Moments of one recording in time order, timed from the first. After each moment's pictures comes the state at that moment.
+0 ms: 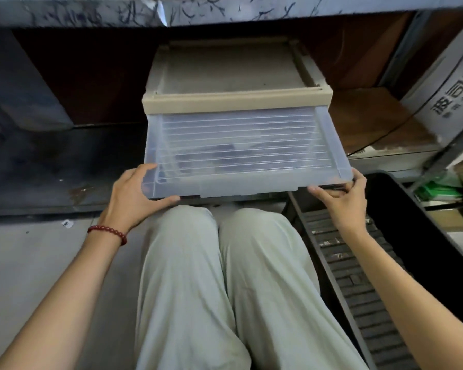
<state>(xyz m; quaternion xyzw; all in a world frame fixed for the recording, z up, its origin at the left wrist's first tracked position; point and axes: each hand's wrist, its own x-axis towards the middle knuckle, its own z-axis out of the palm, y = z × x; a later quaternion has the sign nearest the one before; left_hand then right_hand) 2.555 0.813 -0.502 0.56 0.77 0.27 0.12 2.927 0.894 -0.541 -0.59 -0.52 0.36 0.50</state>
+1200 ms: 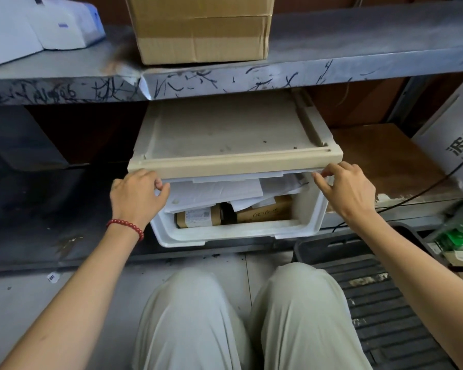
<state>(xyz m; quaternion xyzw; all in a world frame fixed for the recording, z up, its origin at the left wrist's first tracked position) 2.539 0.977 -0.465 0.59 0.77 0.21 -0.14 2.909 1.079 -0.477 -0.62 -0.74 -0.05 0.25</state>
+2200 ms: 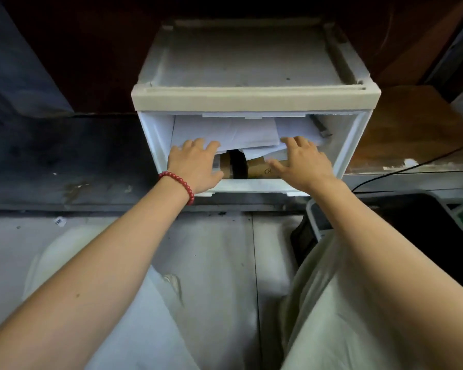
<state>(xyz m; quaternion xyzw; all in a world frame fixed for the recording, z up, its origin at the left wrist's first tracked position) 2.609 0.970 -0.510 0.68 0.73 -0.03 -0.03 2.817 1.032 -0.519 -0.57 -0.81 0.10 0.08</state>
